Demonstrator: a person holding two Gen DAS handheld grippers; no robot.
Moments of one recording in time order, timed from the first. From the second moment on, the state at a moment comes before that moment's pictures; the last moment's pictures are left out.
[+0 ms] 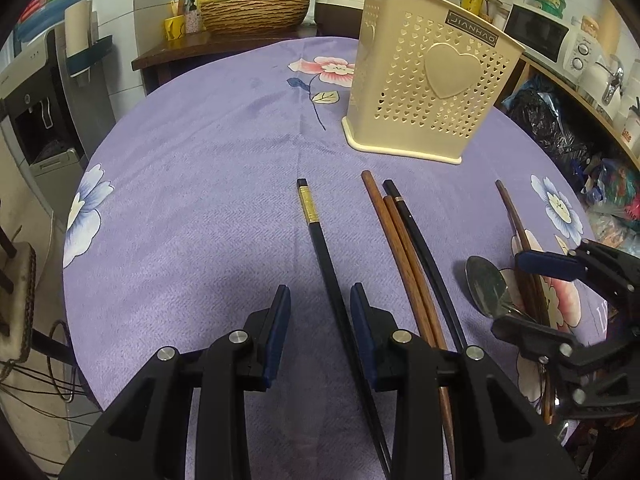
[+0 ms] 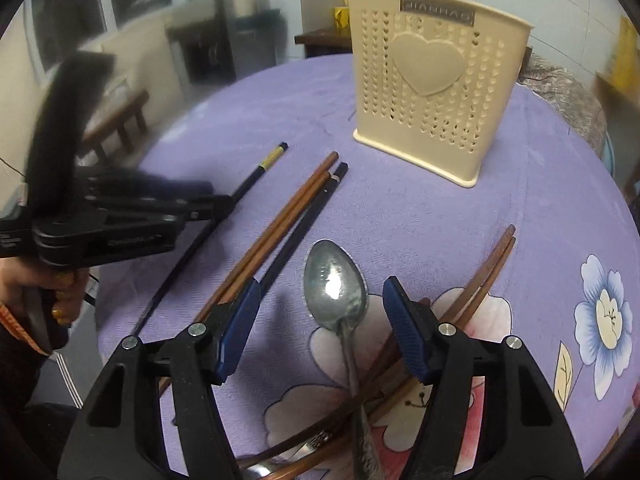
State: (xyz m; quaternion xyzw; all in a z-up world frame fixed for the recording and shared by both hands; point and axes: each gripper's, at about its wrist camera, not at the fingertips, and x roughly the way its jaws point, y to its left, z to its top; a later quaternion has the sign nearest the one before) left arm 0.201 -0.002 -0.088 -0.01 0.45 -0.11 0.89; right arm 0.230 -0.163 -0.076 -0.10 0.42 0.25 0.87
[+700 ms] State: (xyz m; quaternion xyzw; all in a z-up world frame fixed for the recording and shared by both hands) left arm 0.202 0.001 -0.088 -0.02 0.45 -0.11 0.89; right arm 0.230 -0.187 -0.053 -0.03 0.40 0.26 0.88
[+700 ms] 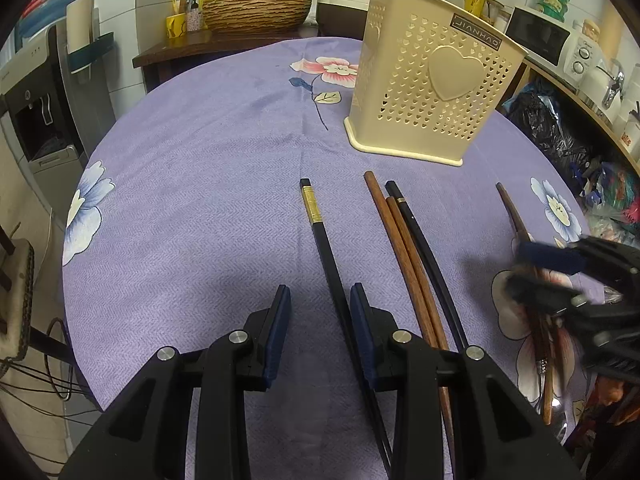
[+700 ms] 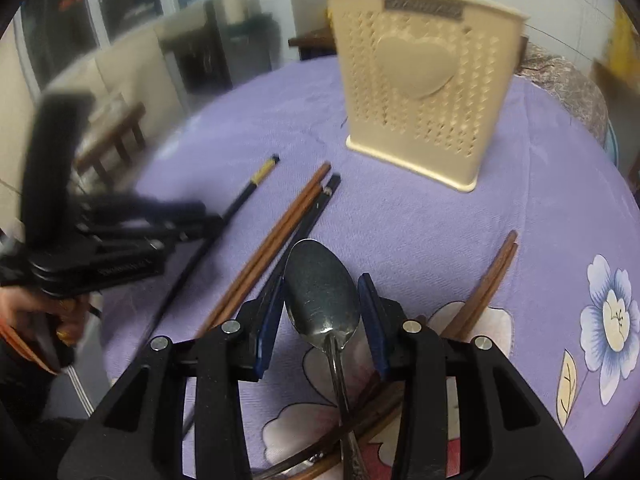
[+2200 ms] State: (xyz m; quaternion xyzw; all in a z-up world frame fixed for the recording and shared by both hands) left arm 0.219 0.000 -0.002 -0.04 0.35 -0.12 0.93; right arm 0.166 -0.262 0.012 0.09 0.29 0.23 0.92
